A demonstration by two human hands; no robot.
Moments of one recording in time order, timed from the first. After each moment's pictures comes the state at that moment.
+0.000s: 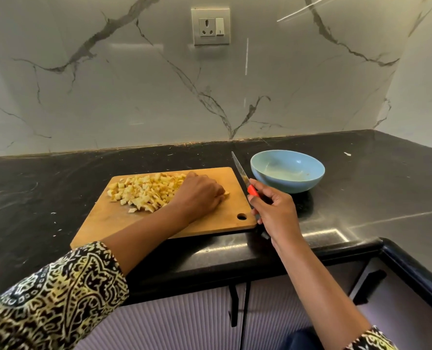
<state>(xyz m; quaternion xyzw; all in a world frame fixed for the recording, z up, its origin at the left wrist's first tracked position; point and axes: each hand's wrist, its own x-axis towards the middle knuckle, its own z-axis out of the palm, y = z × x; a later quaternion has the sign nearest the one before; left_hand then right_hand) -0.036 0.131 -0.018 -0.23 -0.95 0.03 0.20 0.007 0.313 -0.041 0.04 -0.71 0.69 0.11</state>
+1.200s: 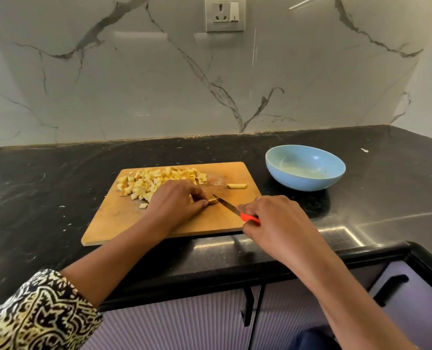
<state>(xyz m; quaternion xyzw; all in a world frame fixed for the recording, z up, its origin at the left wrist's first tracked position) 0.012 0.079 -0.016 -0.09 -0.97 -0.16 0.15 0.062 0.288 0.009 0.22 -0.95 0.18 0.10</state>
